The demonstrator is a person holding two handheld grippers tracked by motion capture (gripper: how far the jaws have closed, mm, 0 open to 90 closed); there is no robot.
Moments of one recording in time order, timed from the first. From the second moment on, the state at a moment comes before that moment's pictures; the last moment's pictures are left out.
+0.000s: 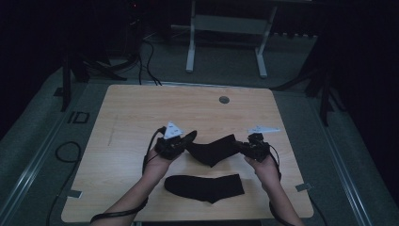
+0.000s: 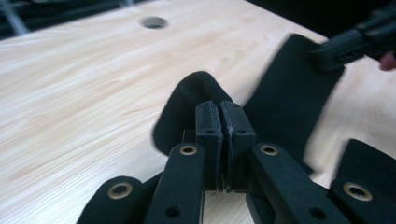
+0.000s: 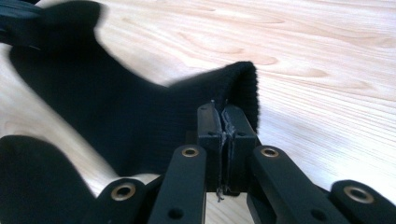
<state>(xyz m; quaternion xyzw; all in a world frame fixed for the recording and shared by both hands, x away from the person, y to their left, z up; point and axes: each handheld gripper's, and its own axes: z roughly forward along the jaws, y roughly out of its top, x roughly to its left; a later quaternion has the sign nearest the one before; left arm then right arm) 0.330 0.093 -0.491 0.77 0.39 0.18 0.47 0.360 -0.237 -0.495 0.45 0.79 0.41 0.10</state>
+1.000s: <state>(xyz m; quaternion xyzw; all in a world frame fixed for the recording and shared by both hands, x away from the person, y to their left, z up) 0.316 0.138 -0.569 0.77 0.48 0.10 0.40 0.372 -0.248 -0.547 0.49 0.79 0.34 0.08</state>
